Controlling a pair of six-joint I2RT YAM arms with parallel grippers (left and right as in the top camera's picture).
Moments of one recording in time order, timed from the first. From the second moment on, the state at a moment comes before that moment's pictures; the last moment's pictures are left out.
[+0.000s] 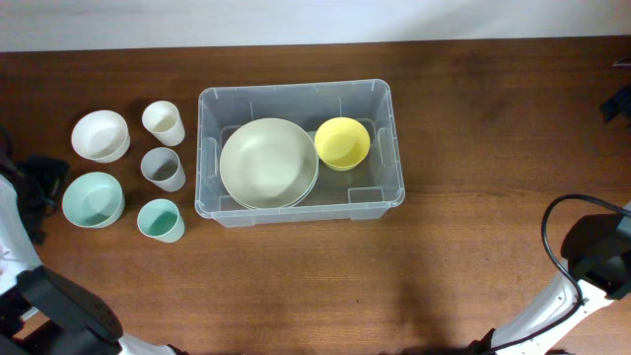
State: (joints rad) left arm 0.65 1.77 1.56 -1.11 -0.03 -0.69; right arm -0.58 2.16 2.52 -1.69 0.11 0.42
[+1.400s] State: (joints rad) left arm 0.66 1.89 1.22 -0.75 -0.01 -0.71; right arm -0.58 2.16 2.52 -1.69 0.11 0.42
